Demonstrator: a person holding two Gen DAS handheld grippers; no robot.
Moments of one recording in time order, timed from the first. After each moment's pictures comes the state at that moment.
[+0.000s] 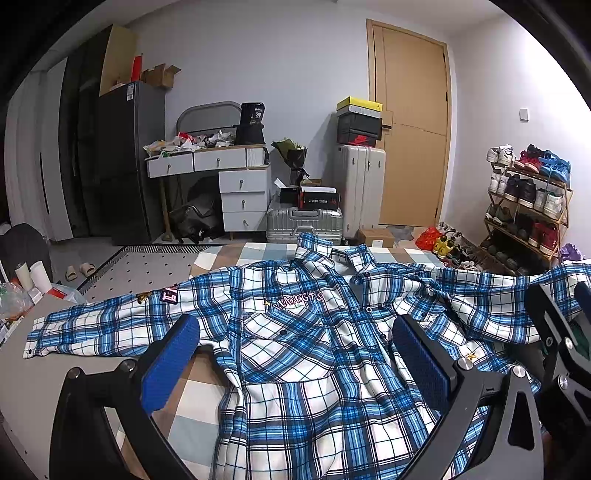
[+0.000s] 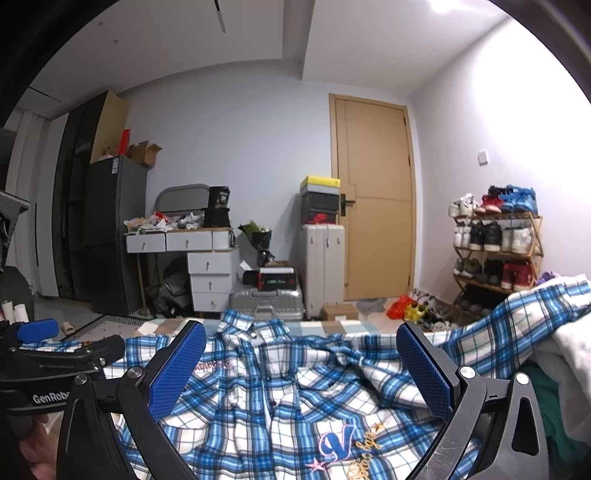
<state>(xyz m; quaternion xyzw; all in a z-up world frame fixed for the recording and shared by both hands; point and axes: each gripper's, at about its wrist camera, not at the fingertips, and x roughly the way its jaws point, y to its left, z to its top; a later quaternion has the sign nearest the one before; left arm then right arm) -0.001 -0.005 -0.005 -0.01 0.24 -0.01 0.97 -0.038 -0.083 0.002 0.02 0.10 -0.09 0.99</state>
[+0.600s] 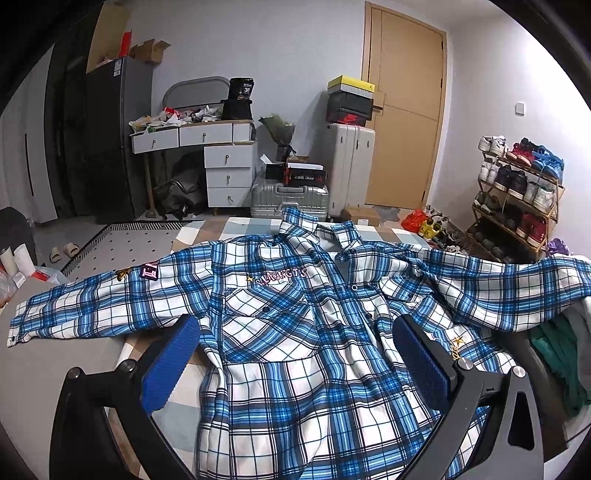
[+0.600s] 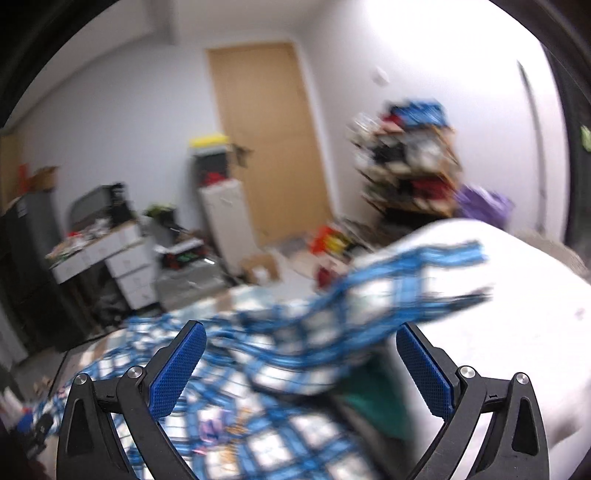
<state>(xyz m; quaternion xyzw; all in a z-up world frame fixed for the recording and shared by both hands) 0.004 -0.007 -0.010 -0.03 0.28 -0.04 0.96 -0.071 -0.314 0.053 0.18 0.23 -0.24 0.93</state>
